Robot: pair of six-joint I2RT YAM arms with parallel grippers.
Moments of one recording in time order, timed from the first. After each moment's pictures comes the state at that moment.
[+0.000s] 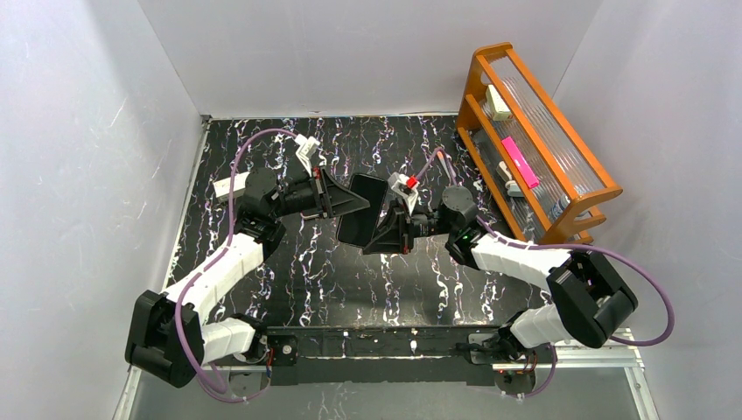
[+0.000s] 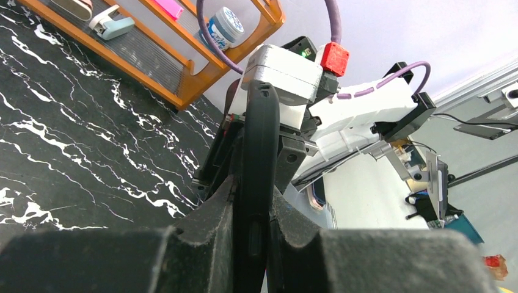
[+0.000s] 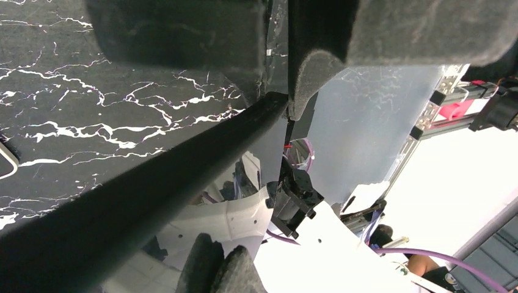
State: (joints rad) left arm -0.40 1.17 0.74 0.58 0.93 -0.97; right arm 0.73 1.39 0.66 0.83 -1.03 0.52
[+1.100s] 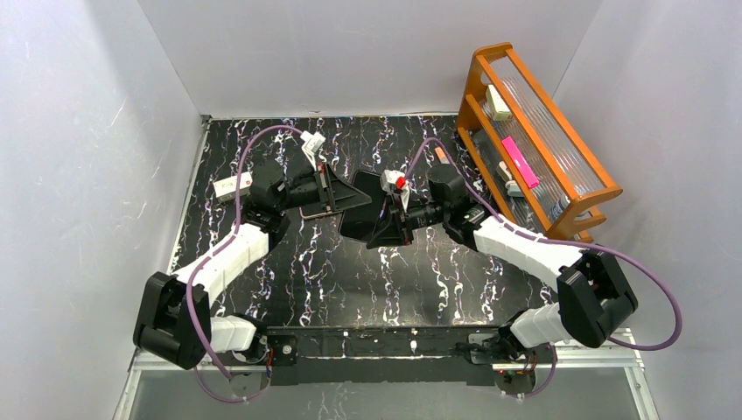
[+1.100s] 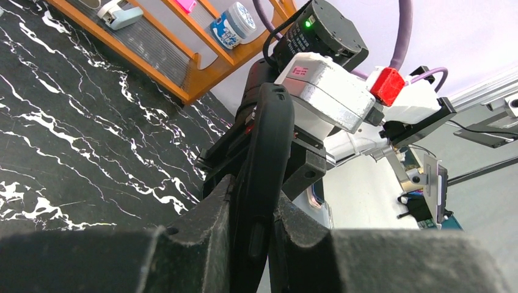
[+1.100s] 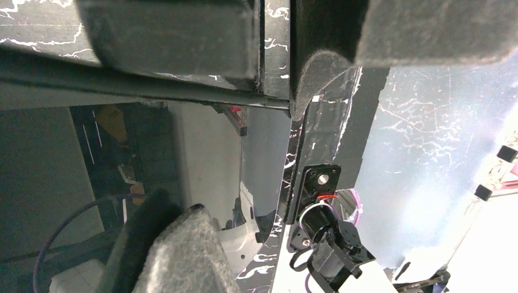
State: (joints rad) left arm -0.39 1.27 0.77 0.59 0.96 -0.97; right arm 0.70 1.39 0.87 0.19 -1.07 0.00
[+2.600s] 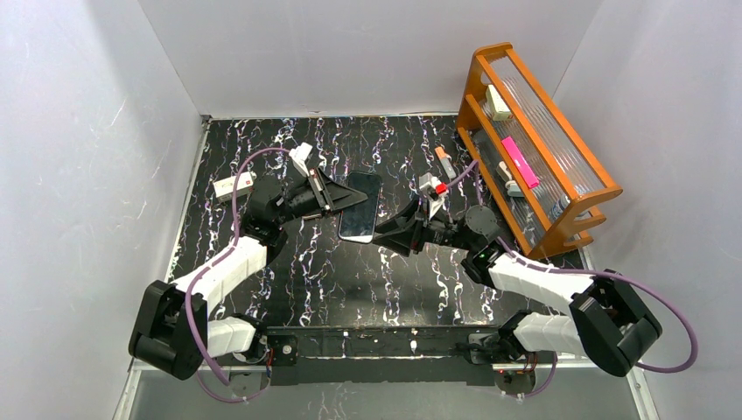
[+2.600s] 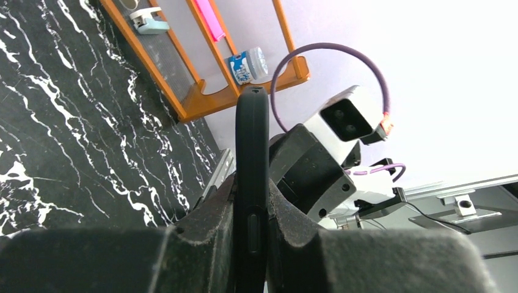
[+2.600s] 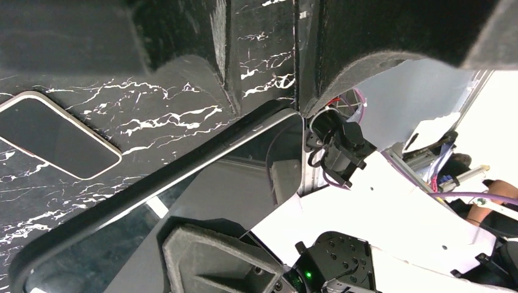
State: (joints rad) left arm -0.39 1.22 0.64 0.63 0.75 -1.21; right arm 0.72 1.20 0.48 0.91 -0.72 0.51
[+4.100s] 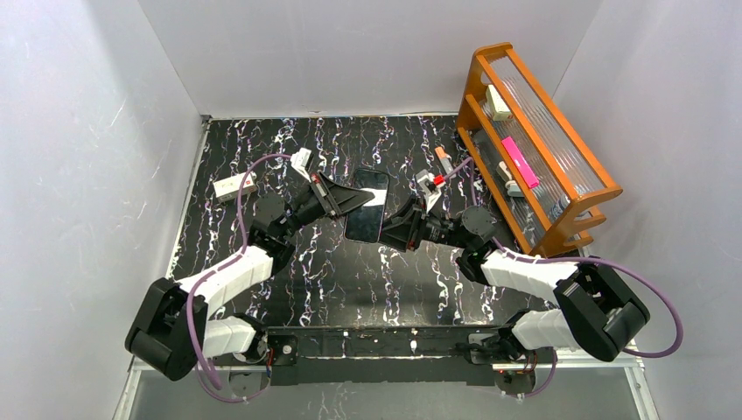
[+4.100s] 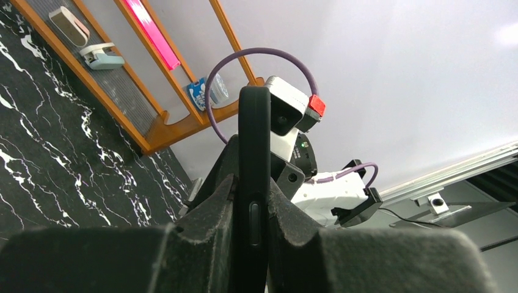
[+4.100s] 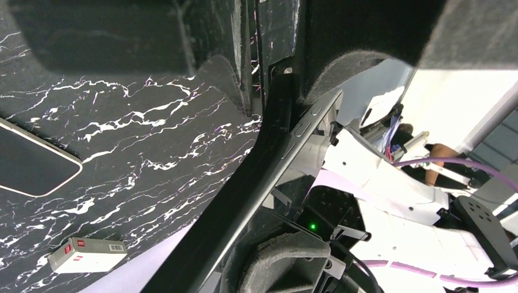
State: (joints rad) left arm -0.51 1.21 0.56 0.91 0.60 -1.32; right arm 0.72 1.30 0.48 1.07 -0.71 0.75
